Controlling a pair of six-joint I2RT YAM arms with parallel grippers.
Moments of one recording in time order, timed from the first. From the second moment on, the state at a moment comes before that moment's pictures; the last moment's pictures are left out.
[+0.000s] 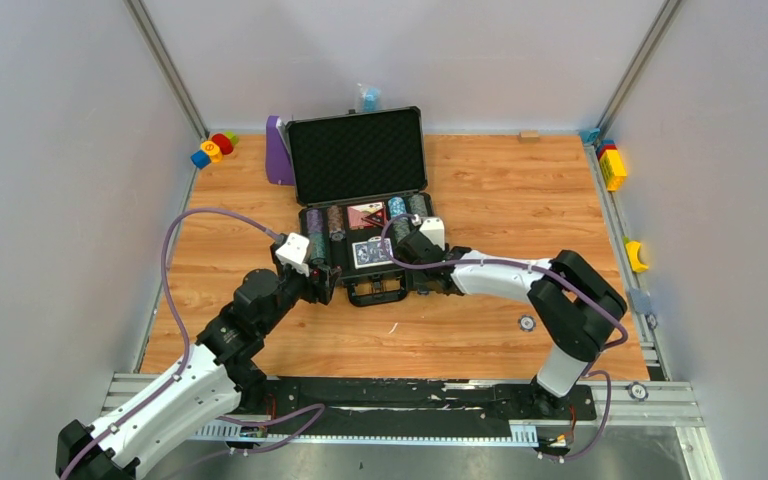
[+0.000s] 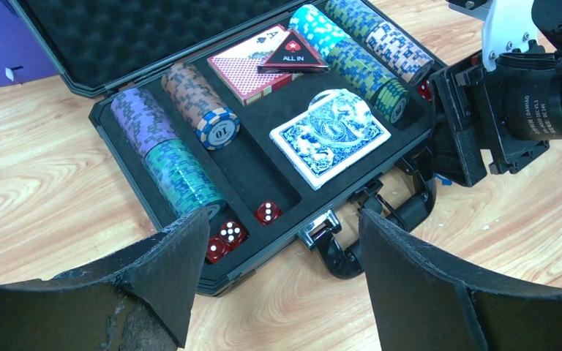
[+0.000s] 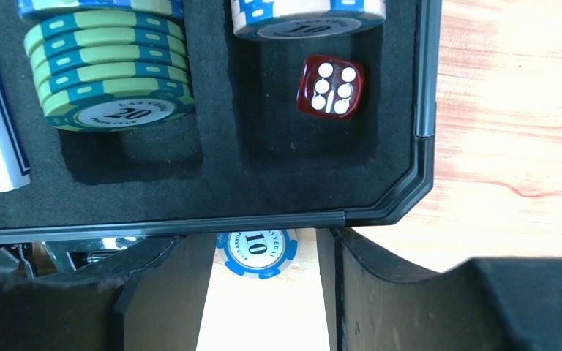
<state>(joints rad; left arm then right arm) -0.67 0.56 0.35 -0.01 -0.17 -0.10 0.84 1.71 0.96 -0.32 0.39 0.65</state>
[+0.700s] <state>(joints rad) -0.67 0.56 0.35 -0.01 -0.17 -0.10 0.84 1.52 0.83 -0.53 0.28 0.67</state>
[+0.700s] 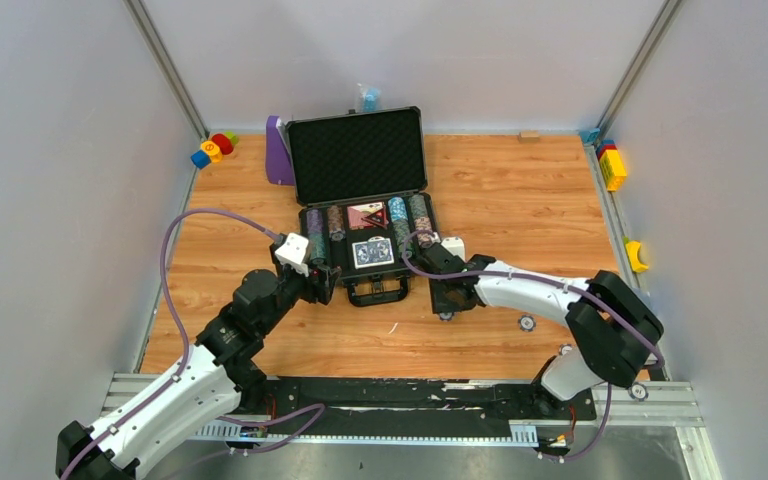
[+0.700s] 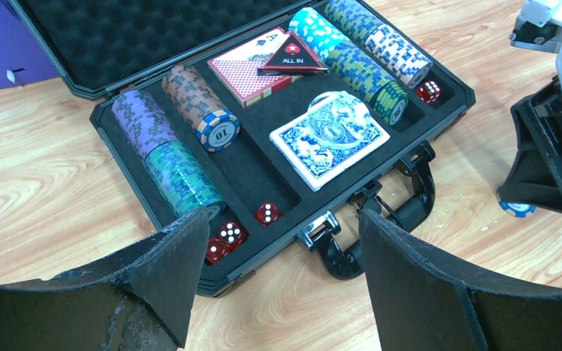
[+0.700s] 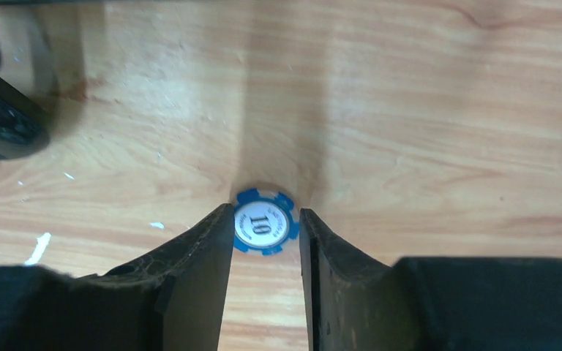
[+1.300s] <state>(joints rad) -0.67 0.55 0.35 -0.01 -0.16 -0.10 0.78 1.55 1.01 -0.75 0.10 0.65</state>
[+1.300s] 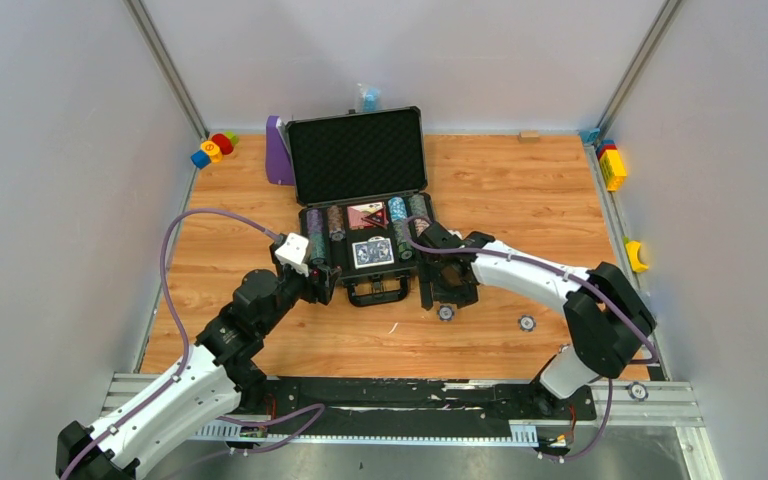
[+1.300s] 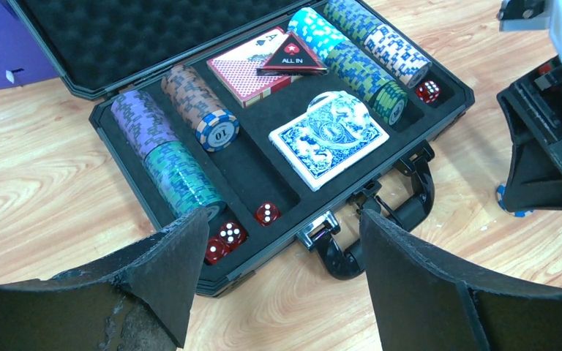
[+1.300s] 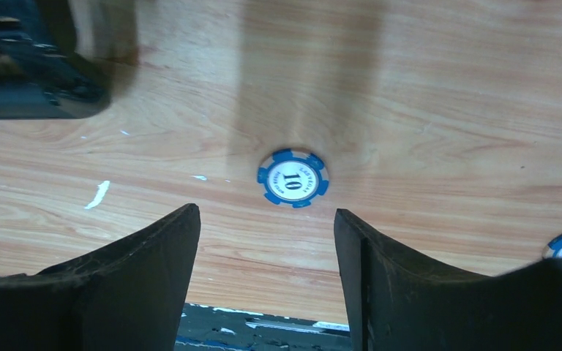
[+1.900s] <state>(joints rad) -0.67 0.55 0.35 -0.01 -0.16 -0.10 0.75 1.68 1.00 -0.75 0.08 0.65</state>
